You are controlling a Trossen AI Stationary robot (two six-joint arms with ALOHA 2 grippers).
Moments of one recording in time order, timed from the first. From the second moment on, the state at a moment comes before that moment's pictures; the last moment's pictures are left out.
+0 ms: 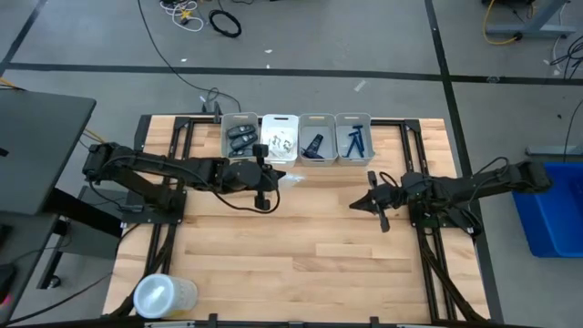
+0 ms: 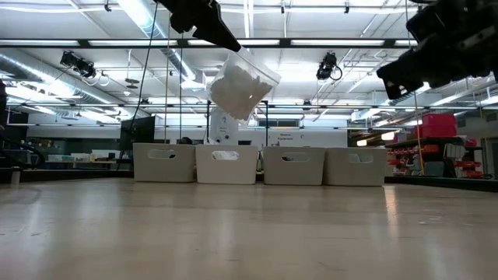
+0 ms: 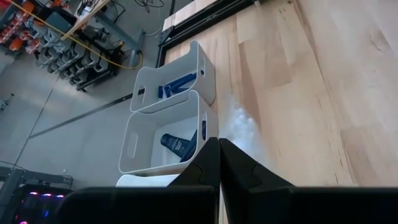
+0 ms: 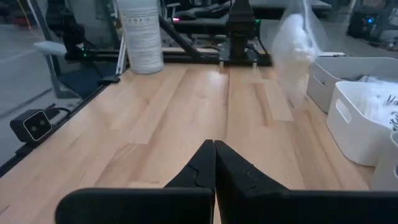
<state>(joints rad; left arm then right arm) -0.09 1.38 1.10 -0.28 -0.48 0.40 0.07 0.66 0.18 0.27 -0.10 0.00</state>
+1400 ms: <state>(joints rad) -0.09 1.38 1.10 -0.28 -0.53 0.28 0.07 0.18 0.01 0.04 -0.03 -0.02</state>
